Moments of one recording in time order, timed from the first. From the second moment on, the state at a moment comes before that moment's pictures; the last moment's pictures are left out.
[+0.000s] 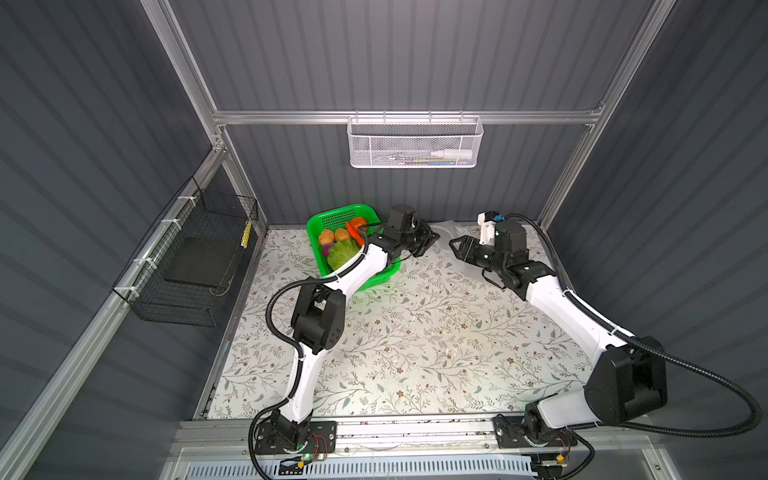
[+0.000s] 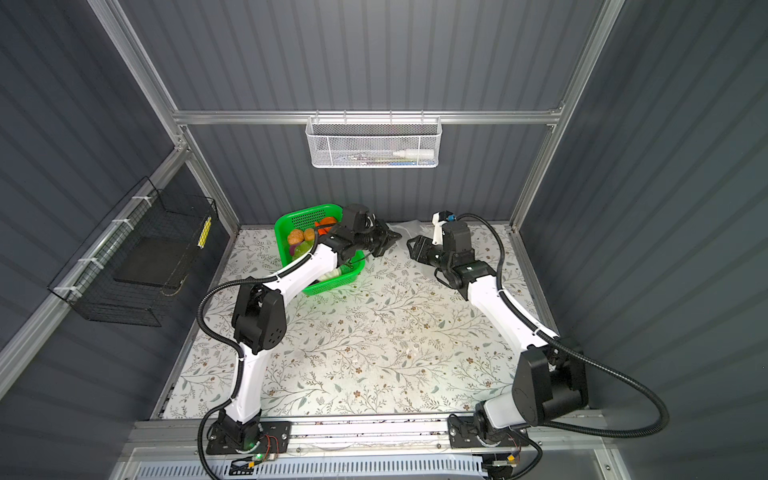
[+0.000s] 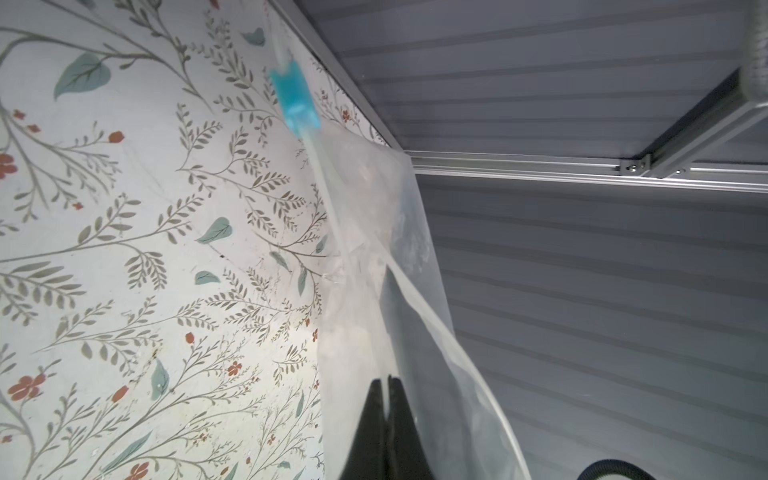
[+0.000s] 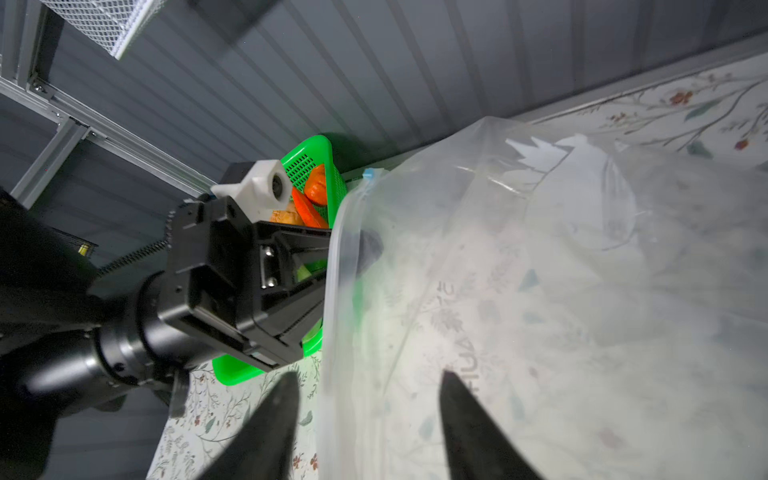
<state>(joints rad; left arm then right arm) -0.60 2.20 2.01 -0.23 0.41 -1.27 0.30 1.43 1.16 -0.16 -0.22 0.50</state>
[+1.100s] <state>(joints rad) -0.74 2.27 2.42 -0.78 0.13 -0.62 0.32 1.55 1.76 -0.81 -0.16 0.31</state>
